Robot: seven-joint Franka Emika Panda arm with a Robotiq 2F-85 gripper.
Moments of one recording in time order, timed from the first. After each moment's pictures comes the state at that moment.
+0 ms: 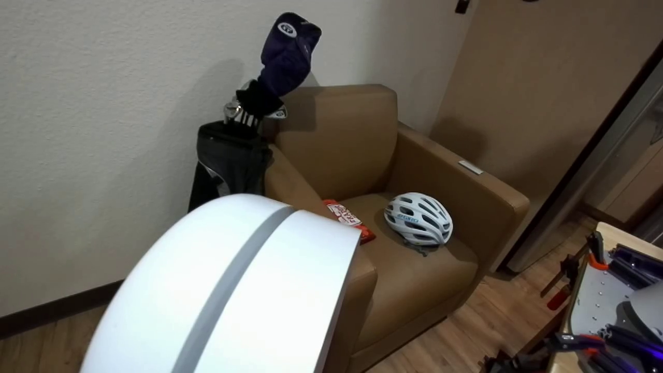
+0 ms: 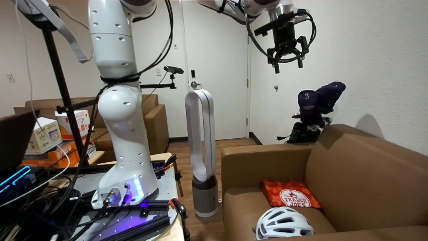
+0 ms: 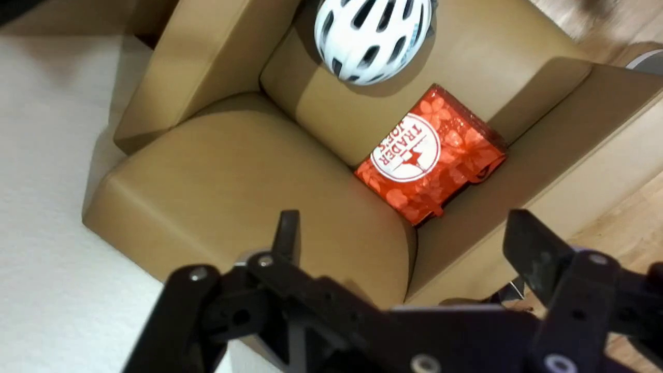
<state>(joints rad) 0.04 0.04 -0.05 -1.71 -0.20 1.86 -0.37</state>
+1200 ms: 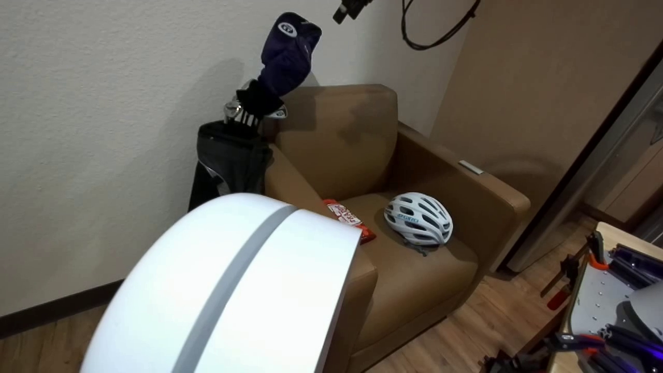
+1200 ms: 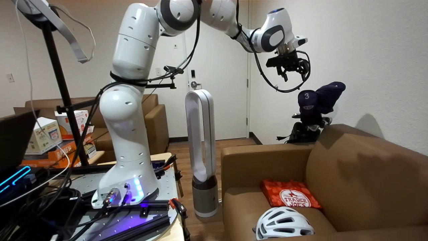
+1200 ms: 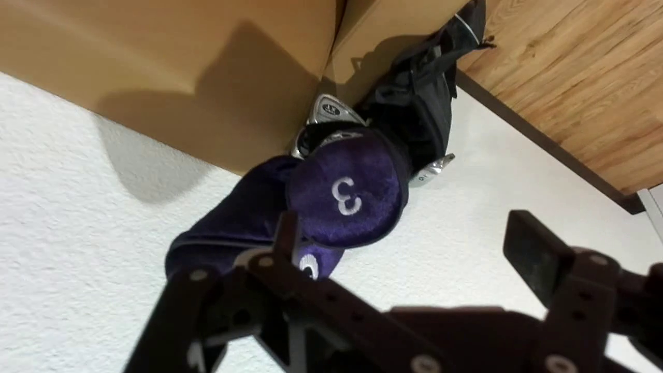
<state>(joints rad) 0.07 0.39 0.07 -1.55 0.07 2.50 -0.30</state>
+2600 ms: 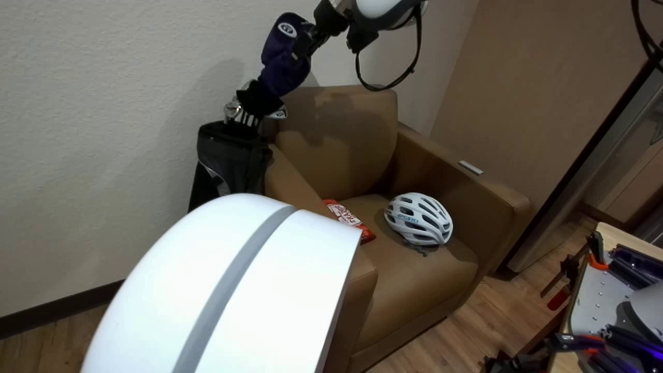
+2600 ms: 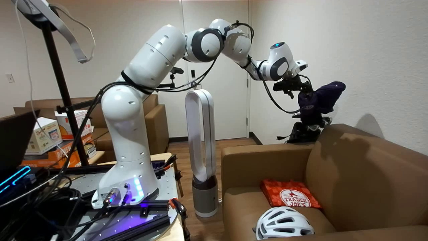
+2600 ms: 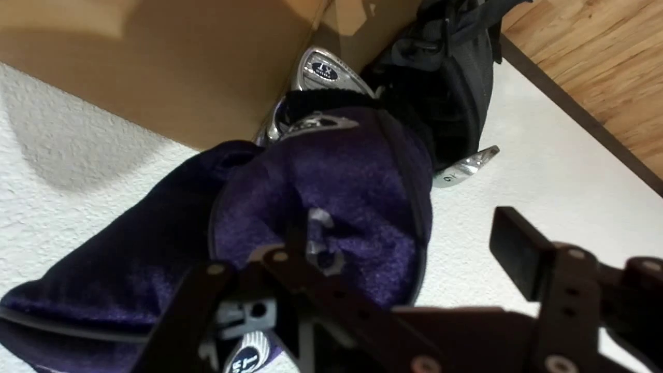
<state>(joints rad) 0.14 0.77 0.07 -1.26 -0.06 2.70 -0.20</state>
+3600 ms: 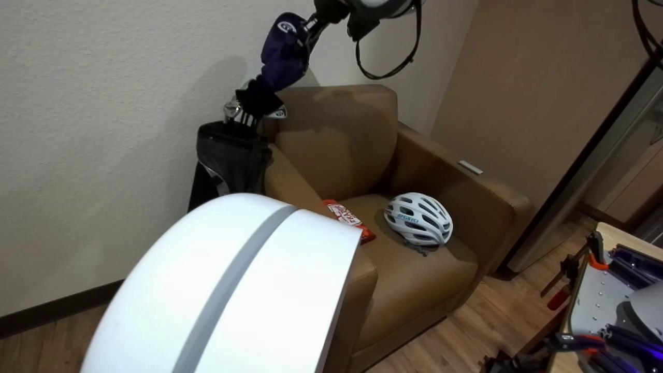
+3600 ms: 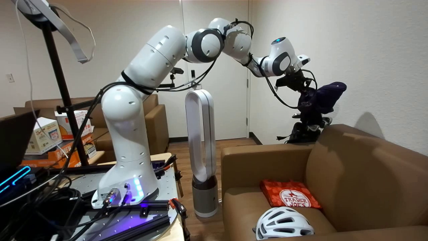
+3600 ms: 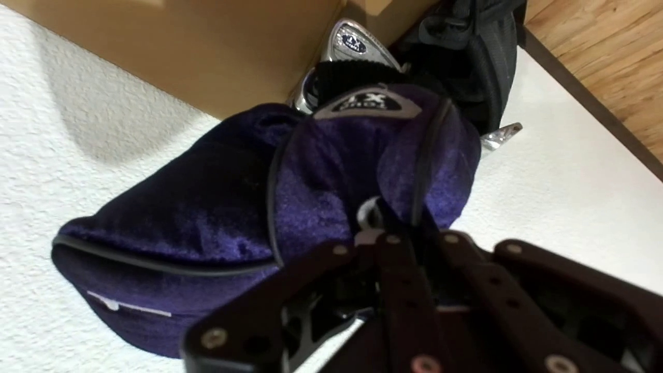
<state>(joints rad) 0.14 0.76 0.05 -1.20 -0.10 2.66 -0.20</state>
